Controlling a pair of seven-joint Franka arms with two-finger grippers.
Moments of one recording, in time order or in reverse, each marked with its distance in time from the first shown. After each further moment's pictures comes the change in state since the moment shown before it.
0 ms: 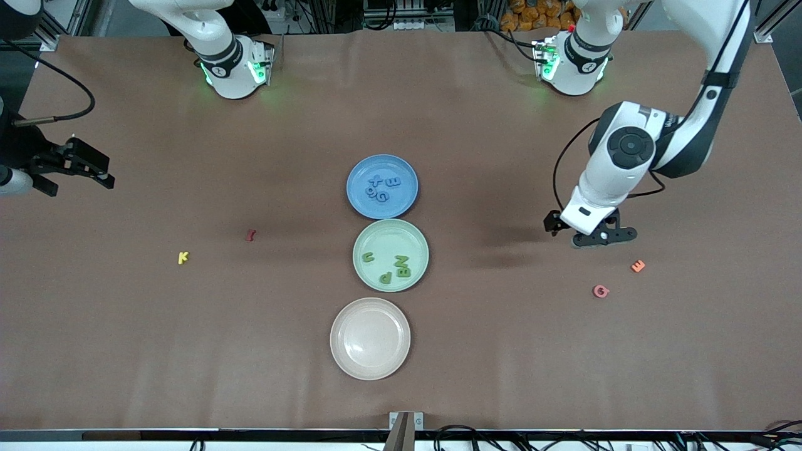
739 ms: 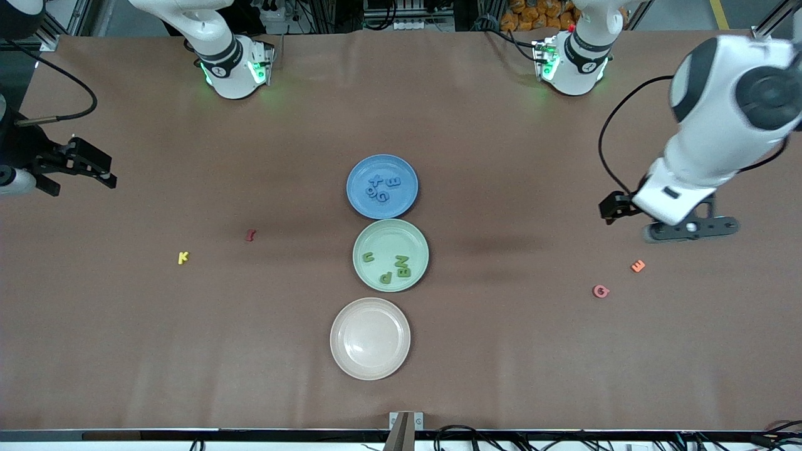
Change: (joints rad) left arm 0.050 -0.088 0.003 0.427 -0.159 -0.488 0.248; right arm 0.004 0.000 0.001 -0.001 0.001 -0.003 -0.001
